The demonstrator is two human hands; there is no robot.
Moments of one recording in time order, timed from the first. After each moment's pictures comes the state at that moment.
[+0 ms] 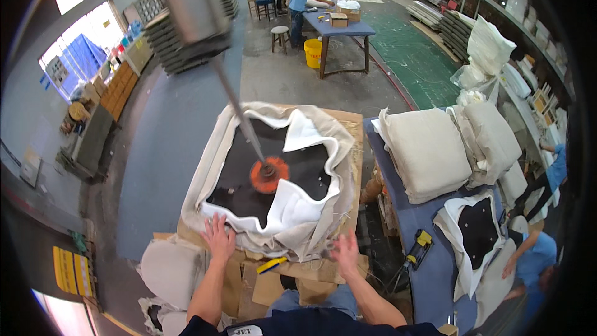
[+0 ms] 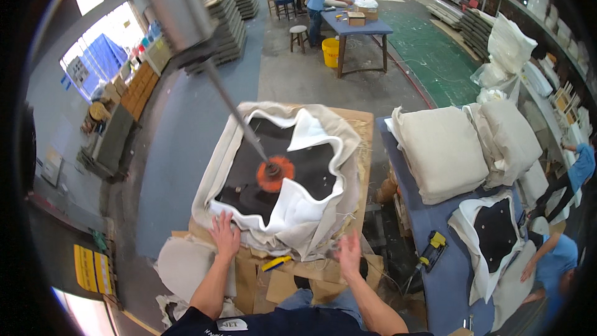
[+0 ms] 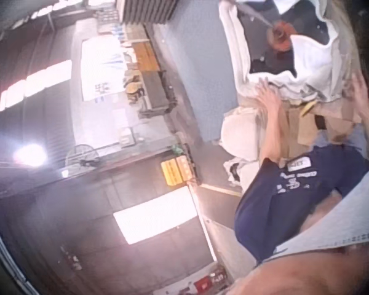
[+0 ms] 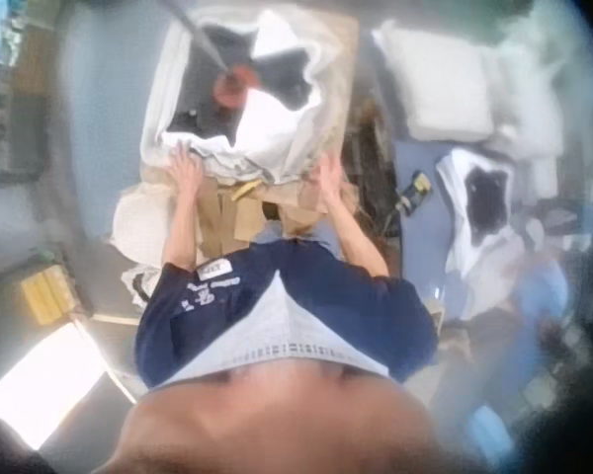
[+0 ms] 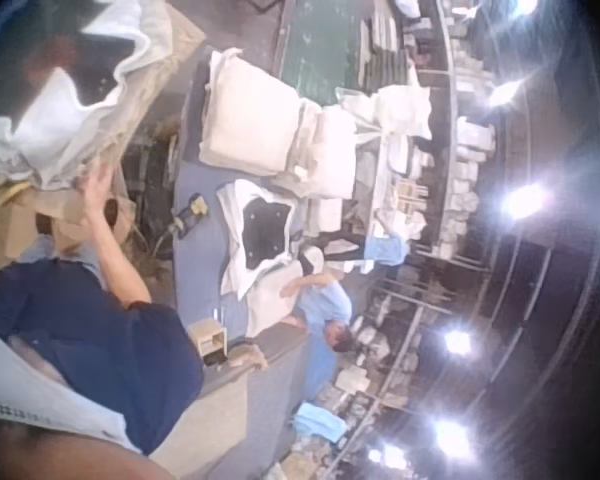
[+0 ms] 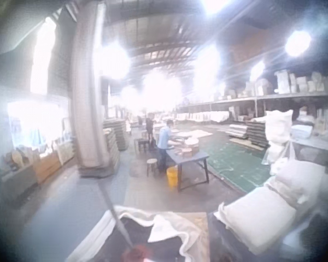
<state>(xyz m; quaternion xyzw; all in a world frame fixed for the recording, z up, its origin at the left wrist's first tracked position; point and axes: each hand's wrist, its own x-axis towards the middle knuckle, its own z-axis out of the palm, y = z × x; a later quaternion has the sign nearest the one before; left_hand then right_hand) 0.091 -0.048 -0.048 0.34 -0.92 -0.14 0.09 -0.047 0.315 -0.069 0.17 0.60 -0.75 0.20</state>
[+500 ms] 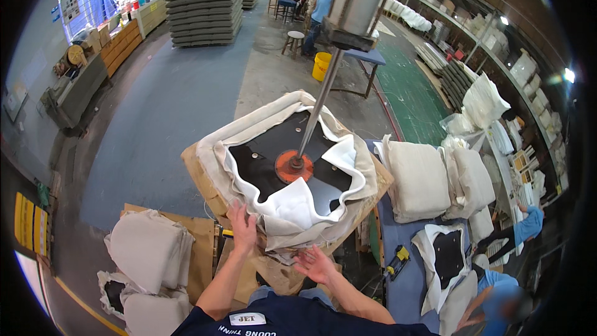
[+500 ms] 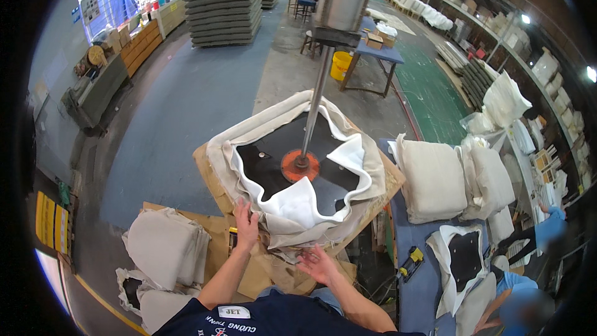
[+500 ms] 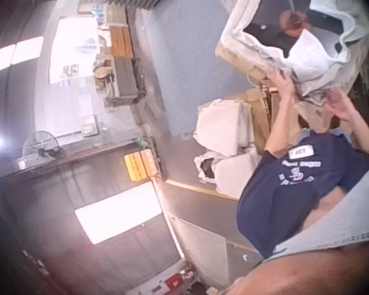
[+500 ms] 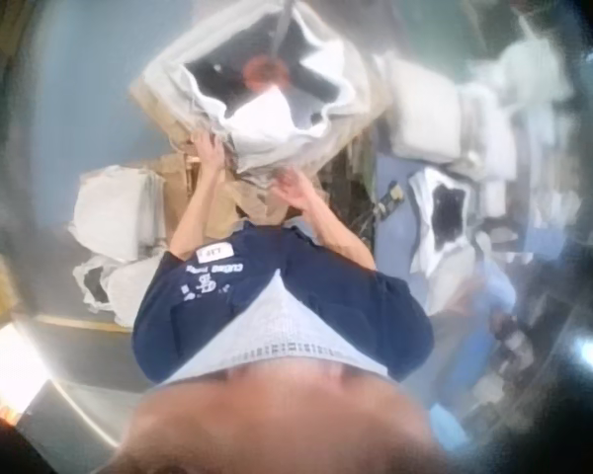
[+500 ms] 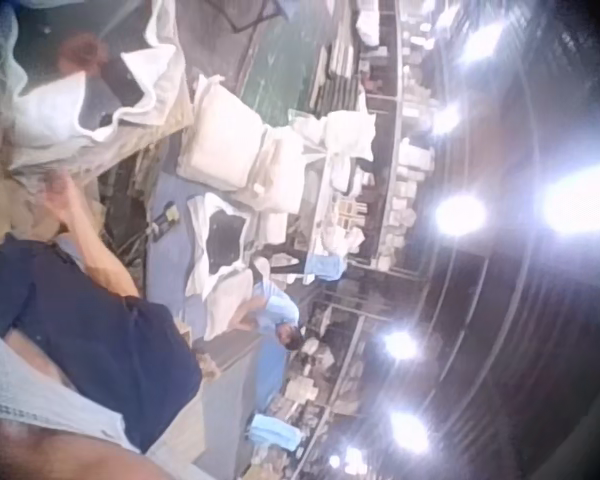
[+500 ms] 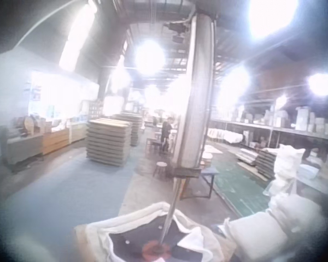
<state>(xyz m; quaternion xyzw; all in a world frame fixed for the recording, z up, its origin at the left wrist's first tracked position) 0.101 -0.048 -0.084 0.30 -0.78 -0.46 0.30 0.035 0.233 -0.058 0.27 0.38 -0.72 0.51</state>
